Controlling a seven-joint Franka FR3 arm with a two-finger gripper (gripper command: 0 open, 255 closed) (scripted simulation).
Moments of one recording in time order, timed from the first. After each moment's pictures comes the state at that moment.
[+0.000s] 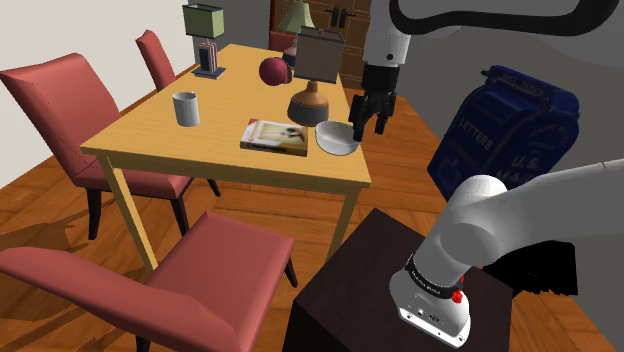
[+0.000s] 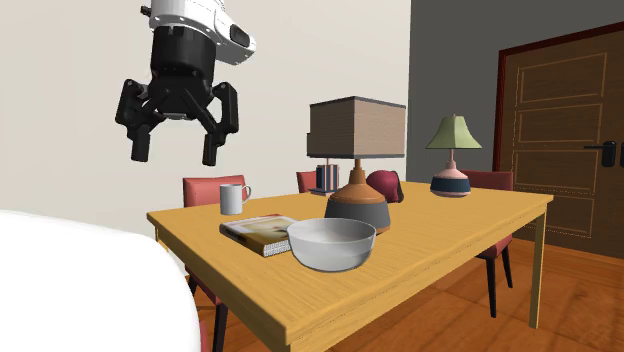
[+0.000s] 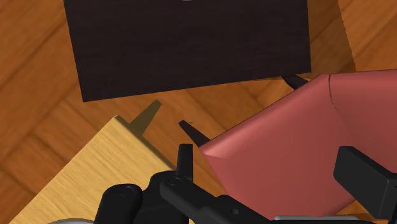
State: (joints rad) arm 0.00 -0.74 -0.05 -2.41 0.03 1.51 0.11
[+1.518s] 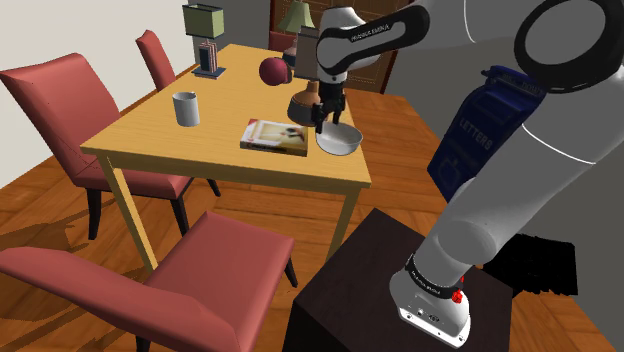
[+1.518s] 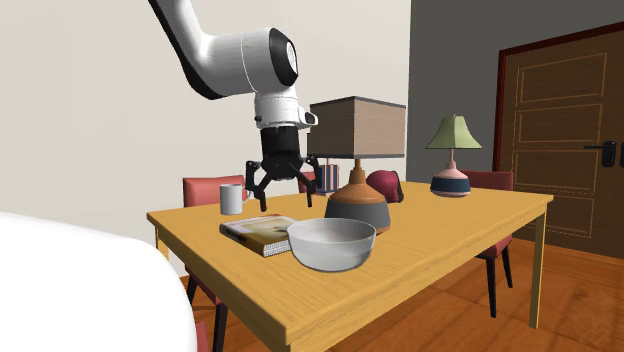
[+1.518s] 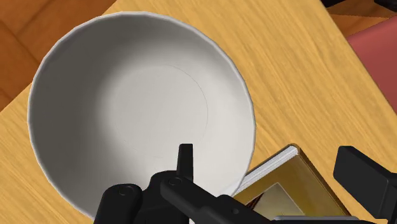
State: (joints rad) arm -0.05 -0.12 -0.18 -2.16 -0.14 1.98 -0.12
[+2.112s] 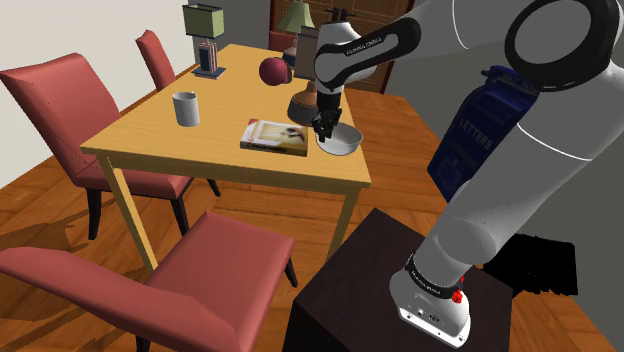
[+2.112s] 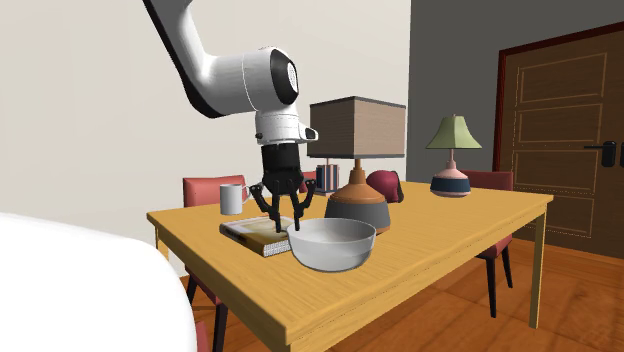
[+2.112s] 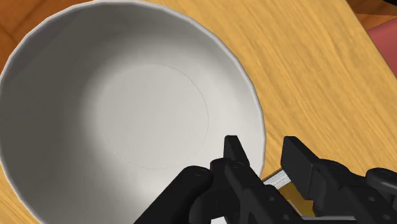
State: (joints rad) arm -0.05 -0.09 -0.18 -2.21 -0.14 2.07 -0.11
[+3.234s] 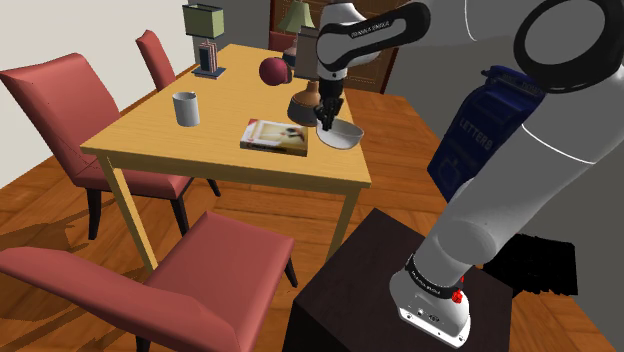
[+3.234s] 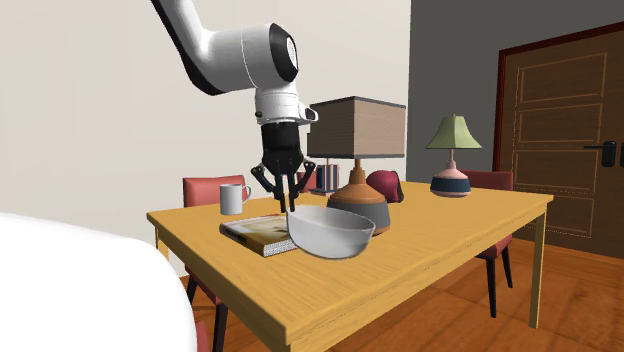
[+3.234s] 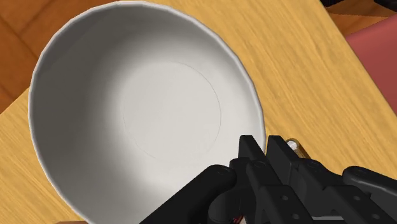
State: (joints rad) arm -0.05 -0.12 -0.18 -2.14 -0.14 1.96 -0.12
